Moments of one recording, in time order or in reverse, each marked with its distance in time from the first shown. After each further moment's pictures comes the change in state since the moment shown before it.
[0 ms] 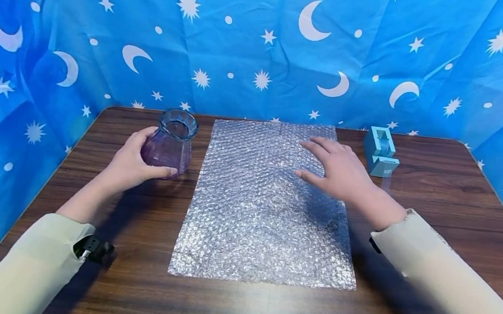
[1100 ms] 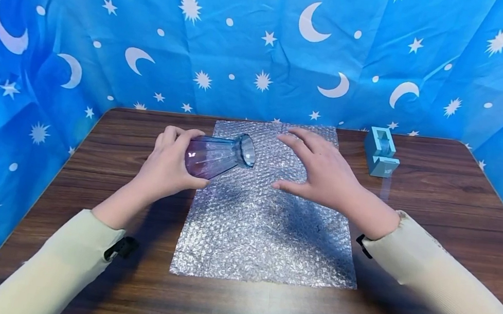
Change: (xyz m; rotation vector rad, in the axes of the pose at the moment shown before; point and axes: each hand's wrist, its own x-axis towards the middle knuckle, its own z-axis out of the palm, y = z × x) left_hand -0.008 0.071 0.033 0.225 0.057 0.137; right_hand -0.006 -0.047 -0.015 0.005 0.184 -0.203
